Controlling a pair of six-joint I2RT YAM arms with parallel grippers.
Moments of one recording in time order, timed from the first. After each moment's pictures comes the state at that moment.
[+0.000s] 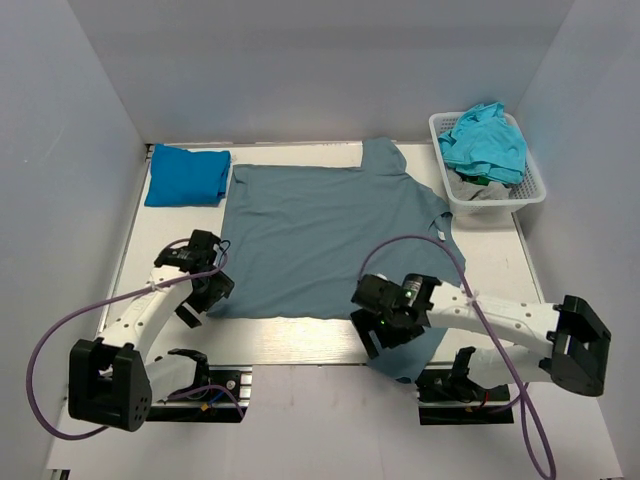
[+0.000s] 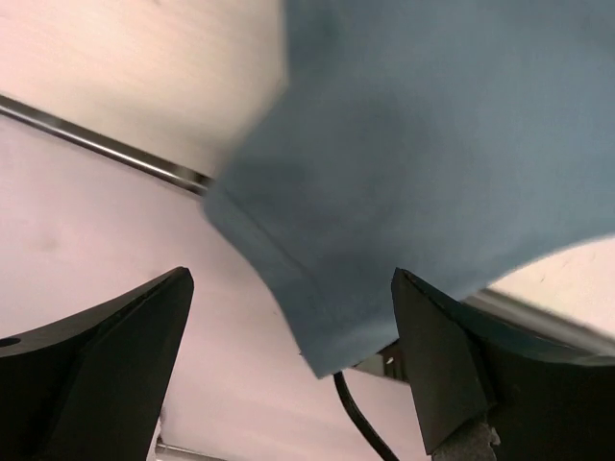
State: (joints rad) left arm -0.20 1.13 0.74 -1.02 -0.27 -1.05; right arm 1.14 1.26 0.87 -0.99 0.04 0.61
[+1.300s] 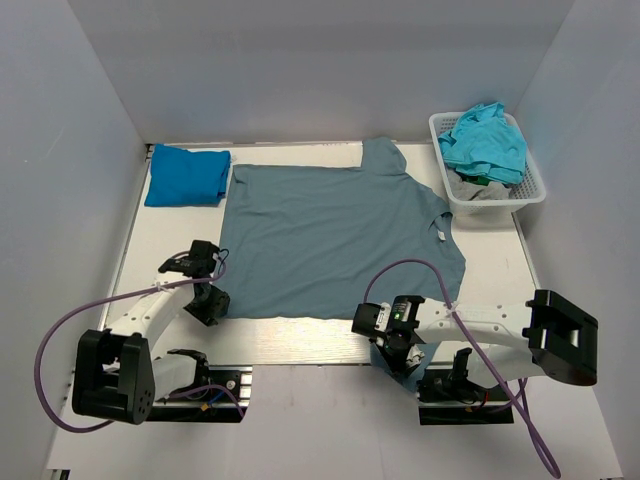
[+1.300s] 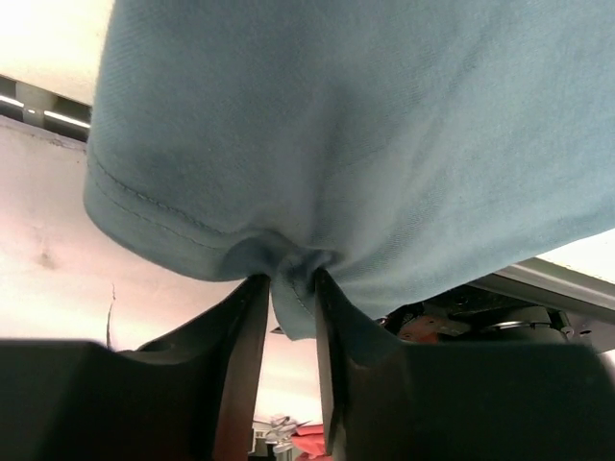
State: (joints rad) left arm -0.16 1.16 0.60 -0.88 -0.18 -1.13; right arm 1.26 1.30 0.67 -0.99 -0.03 0.73
